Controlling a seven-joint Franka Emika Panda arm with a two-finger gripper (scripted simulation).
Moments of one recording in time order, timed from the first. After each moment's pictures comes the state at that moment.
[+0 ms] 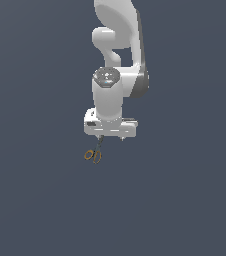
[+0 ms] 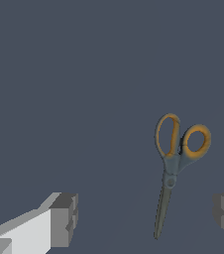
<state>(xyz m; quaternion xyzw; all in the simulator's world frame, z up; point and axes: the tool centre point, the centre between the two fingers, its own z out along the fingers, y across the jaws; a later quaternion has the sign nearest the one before) -0.010 -0.010 0.145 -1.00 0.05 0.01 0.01</state>
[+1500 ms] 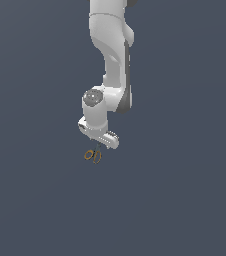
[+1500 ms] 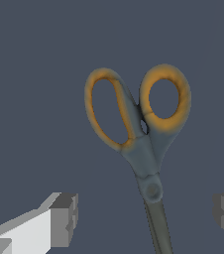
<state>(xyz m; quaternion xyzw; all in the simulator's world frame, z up) -0.047 -0.066 0.048 -0.97 0.26 0.00 0.00</state>
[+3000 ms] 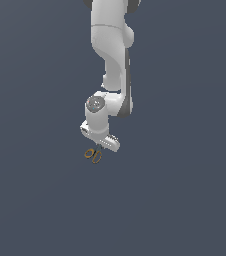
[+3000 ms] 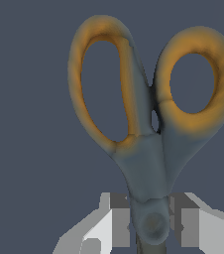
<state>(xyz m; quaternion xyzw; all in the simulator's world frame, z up) -0.049 -0.062 0.020 -0.96 0.26 0.00 0.00</state>
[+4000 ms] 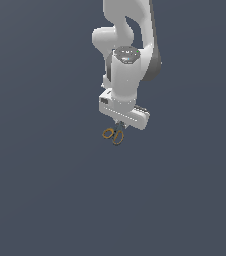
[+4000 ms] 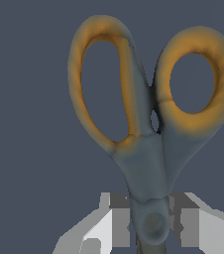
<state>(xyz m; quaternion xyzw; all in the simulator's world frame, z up) -0.057 0.036 0.179 -0.96 0.26 0.00 0.00</state>
